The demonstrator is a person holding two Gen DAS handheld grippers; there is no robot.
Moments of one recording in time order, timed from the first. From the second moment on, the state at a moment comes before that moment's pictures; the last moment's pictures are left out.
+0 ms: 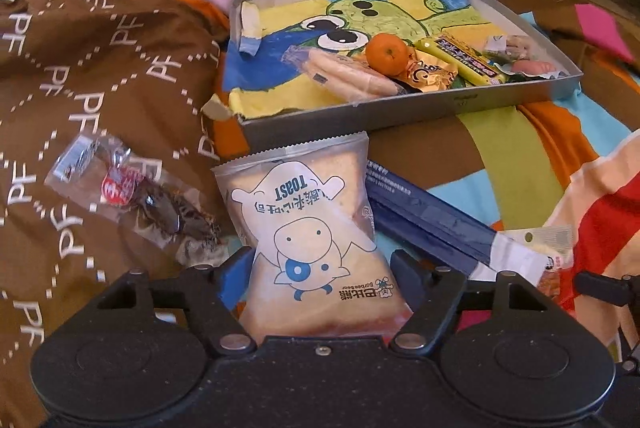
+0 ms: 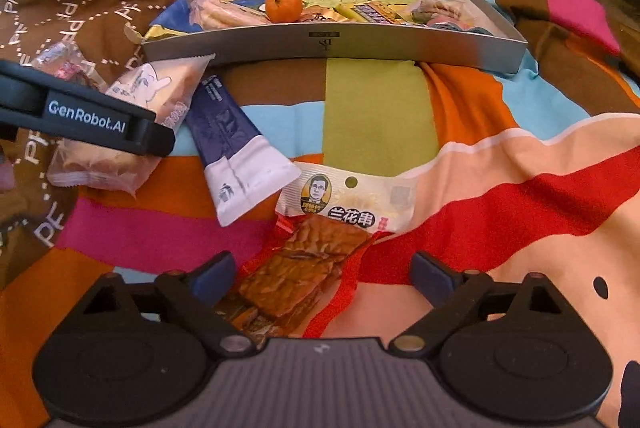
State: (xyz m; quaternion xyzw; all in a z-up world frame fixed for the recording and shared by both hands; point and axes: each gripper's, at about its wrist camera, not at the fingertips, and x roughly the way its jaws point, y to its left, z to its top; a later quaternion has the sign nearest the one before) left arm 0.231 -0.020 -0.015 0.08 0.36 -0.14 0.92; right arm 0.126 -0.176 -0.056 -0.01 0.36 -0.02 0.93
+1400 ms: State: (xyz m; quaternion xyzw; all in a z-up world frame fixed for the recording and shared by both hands) left arm 0.140 -0.035 -0.037 0.10 0.44 -0.18 0.87; right arm 0.050 -0.201 -0.049 -0.09 0.37 0.14 0.92
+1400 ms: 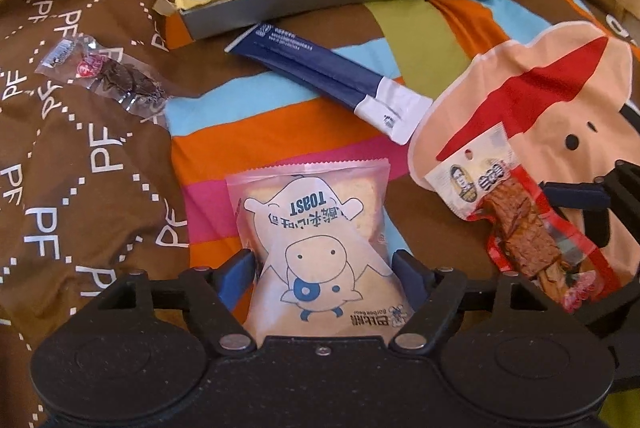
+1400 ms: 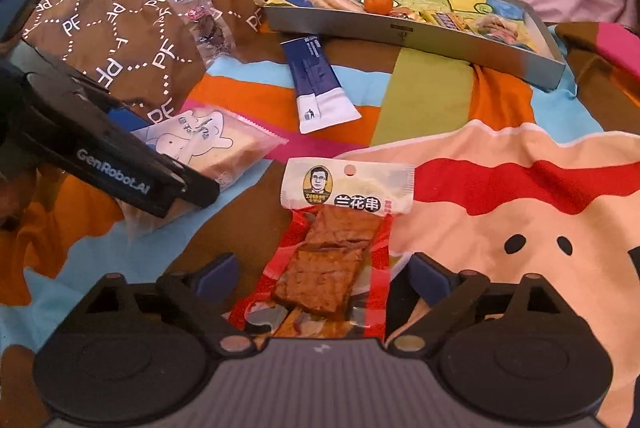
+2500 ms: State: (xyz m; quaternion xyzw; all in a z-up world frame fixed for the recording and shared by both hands) left arm 0.124 -0.037 -0.039 0.07 0.50 -0.14 0.85; right arm 0.023 -0.205 -0.045 -0.04 0.39 0.14 0.91
